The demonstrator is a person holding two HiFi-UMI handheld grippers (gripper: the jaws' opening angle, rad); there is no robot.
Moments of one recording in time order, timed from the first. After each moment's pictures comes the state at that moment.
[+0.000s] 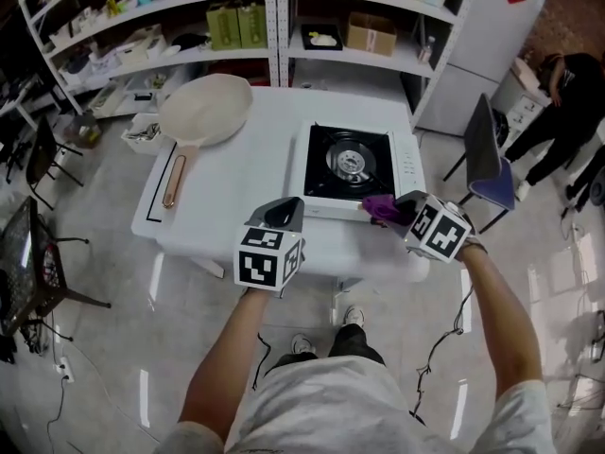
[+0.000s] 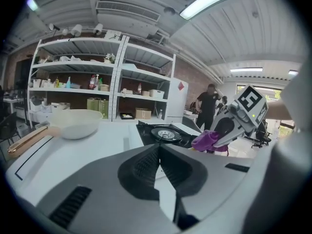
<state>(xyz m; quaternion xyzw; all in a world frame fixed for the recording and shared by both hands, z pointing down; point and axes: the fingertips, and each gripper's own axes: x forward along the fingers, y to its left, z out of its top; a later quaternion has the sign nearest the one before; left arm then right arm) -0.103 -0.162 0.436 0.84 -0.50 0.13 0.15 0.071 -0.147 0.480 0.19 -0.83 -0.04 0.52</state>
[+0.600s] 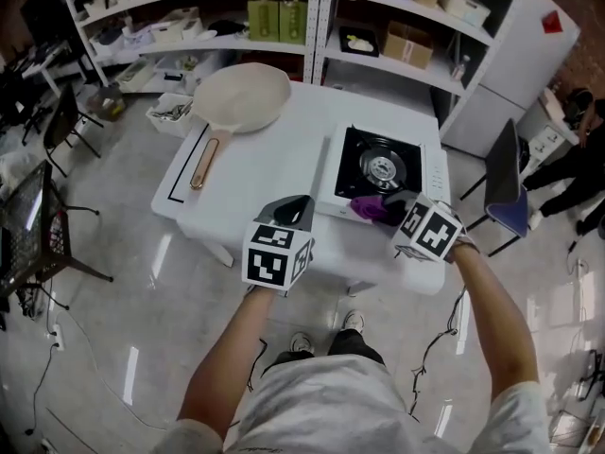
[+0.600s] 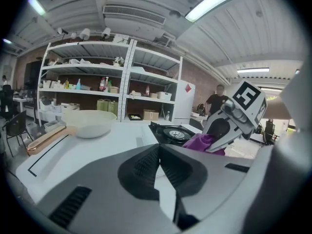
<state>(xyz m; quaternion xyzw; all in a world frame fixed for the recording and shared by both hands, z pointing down) -0.149 -0.152 0.435 0.82 -0.53 0.12 0.16 -0.019 -0.150 0.481 0.13 -0.85 -0.05 0.50</state>
